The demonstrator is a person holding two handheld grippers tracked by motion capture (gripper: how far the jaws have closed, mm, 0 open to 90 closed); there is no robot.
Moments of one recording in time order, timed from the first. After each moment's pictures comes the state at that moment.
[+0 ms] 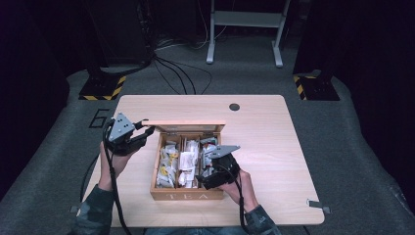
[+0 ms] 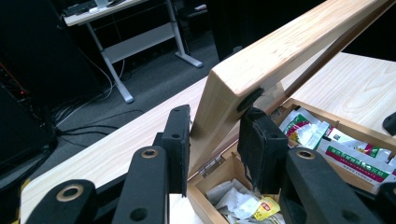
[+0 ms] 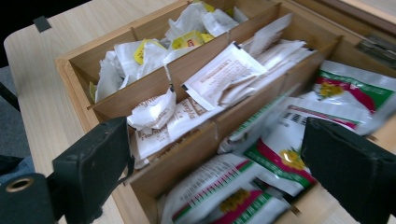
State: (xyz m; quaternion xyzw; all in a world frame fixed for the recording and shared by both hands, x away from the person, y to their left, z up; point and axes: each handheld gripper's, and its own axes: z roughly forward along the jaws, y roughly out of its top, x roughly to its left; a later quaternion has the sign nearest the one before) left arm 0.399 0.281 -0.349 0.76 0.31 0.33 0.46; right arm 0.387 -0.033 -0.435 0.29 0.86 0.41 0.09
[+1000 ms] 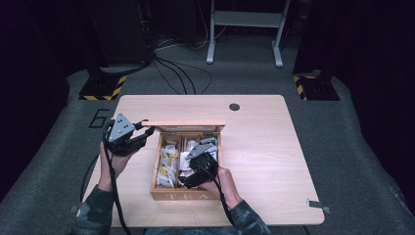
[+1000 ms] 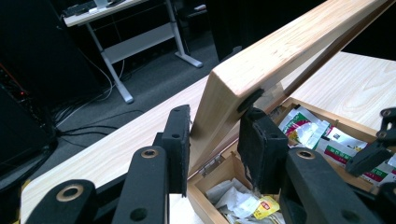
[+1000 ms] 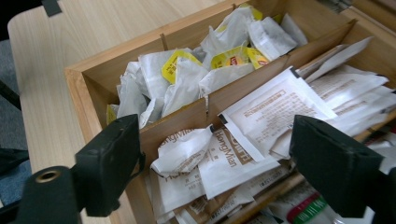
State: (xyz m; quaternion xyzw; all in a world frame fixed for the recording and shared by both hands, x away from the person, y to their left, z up) left arm 0.398 0.280 -0.350 0.76 0.31 0.33 0.47; right arm 0.395 0.025 -0.441 0.25 0.89 0.38 0.08
